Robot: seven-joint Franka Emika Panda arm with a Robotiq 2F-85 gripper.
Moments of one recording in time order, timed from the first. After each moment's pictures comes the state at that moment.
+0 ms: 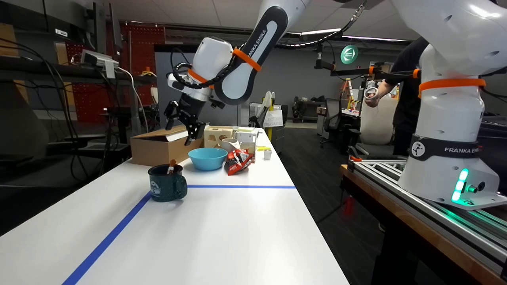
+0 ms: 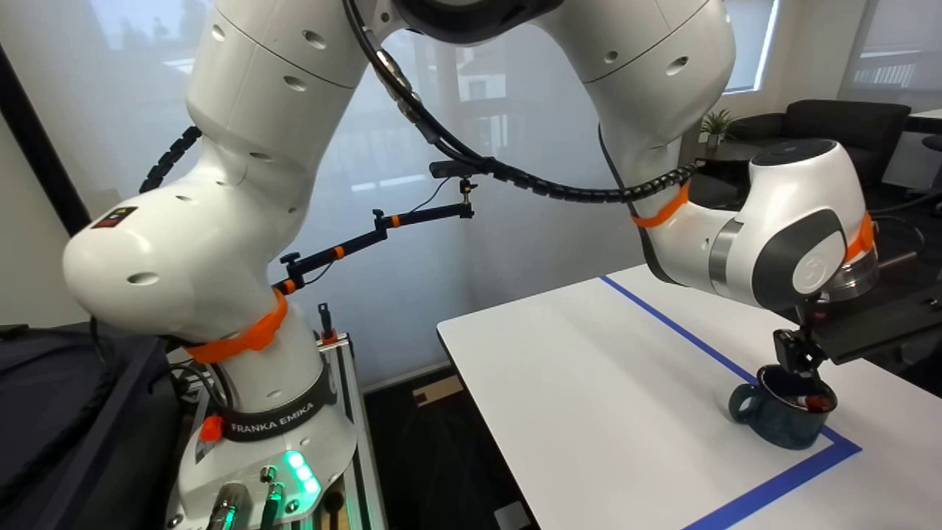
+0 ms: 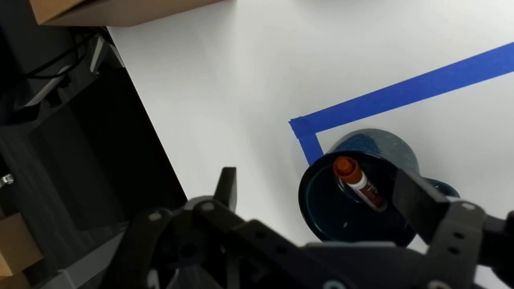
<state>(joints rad) -0.42 0.64 0.03 -1.87 -0.46 3.03 -1.07</state>
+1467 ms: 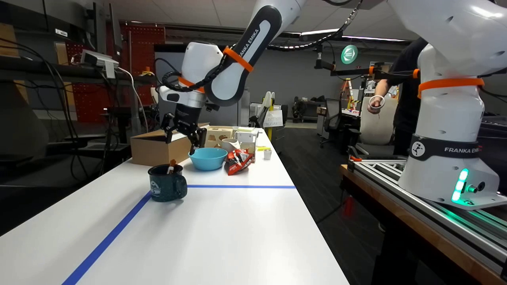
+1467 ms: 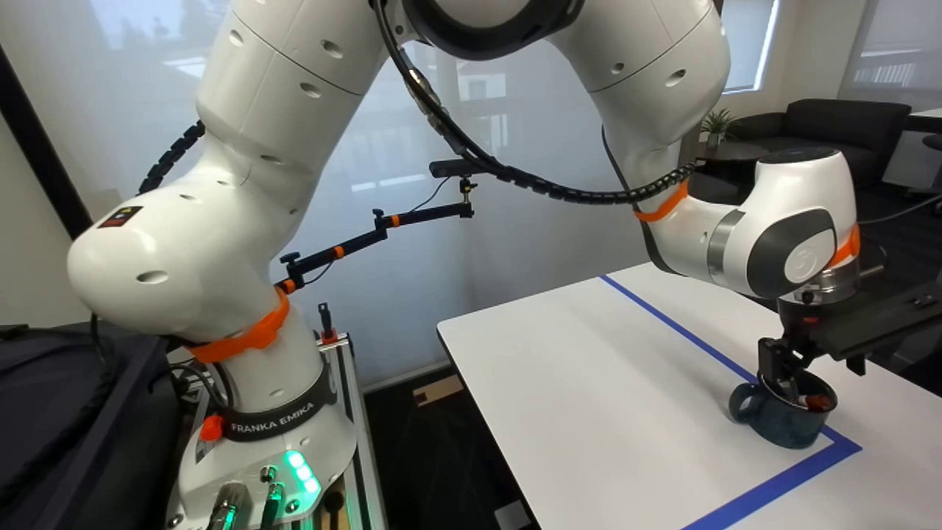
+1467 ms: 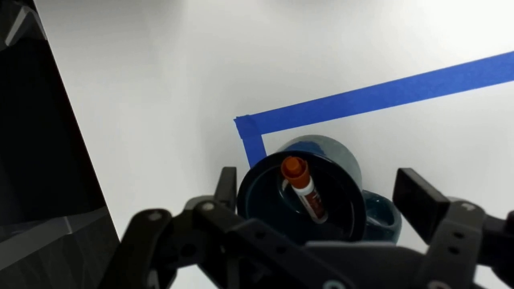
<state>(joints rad) -0.37 0.68 0.03 -1.80 -0.40 2.83 -1.26</state>
